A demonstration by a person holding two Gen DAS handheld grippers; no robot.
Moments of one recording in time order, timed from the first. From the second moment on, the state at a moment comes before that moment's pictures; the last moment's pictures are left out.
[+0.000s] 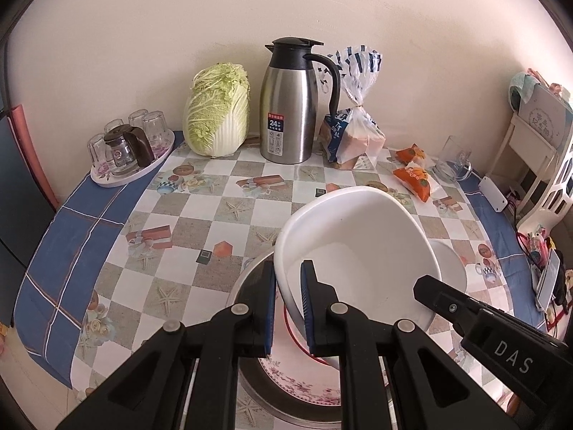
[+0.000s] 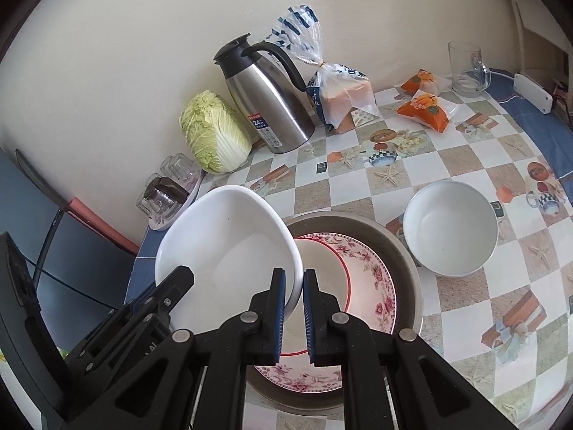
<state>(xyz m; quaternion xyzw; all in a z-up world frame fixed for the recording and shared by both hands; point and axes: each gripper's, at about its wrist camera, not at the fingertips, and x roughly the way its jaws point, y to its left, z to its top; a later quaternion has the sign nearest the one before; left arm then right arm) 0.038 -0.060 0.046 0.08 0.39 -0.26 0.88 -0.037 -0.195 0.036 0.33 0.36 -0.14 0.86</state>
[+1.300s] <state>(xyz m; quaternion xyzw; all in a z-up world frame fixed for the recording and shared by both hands) 0.049 -0.080 0.013 0.10 0.45 -0.25 0.85 -0.036 -0.209 0.009 0.34 0.40 -0.16 0.84</state>
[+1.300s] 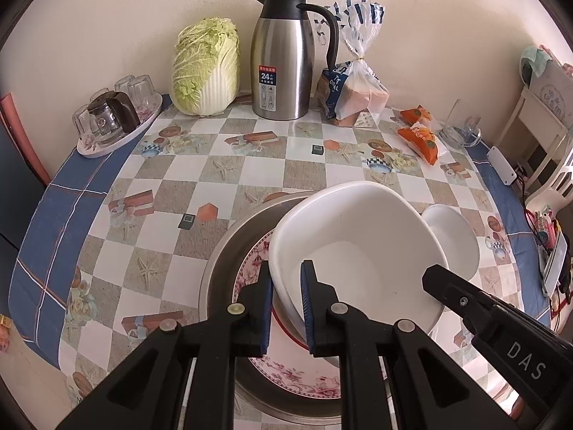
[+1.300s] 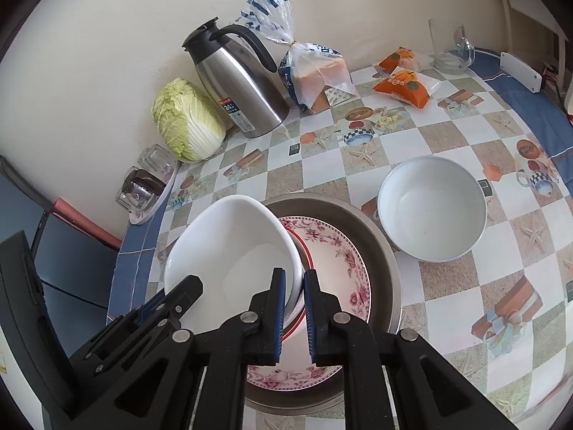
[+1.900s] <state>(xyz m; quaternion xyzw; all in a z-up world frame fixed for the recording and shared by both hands) 0.053 -0.080 0.008 0.10 0.46 -0.25 0.85 -0.033 -0.210 0.001 0.34 0.41 -0.15 0.83</state>
